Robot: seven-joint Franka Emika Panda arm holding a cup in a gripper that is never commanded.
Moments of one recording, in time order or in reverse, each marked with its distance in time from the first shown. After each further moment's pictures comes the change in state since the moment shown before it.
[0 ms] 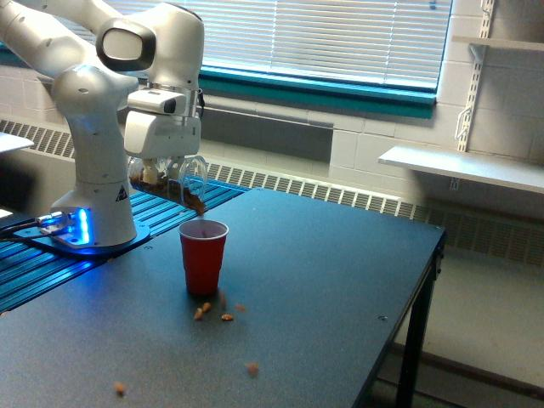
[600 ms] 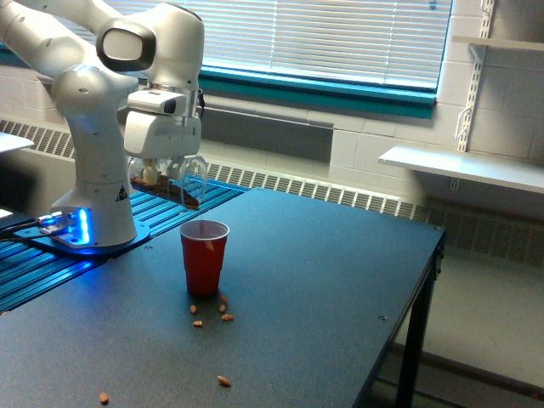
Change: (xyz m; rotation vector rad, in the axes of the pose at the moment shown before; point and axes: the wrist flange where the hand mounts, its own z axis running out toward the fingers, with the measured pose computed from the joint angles) arm 0.000 0.000 0.000 0.000 0.000 0.000
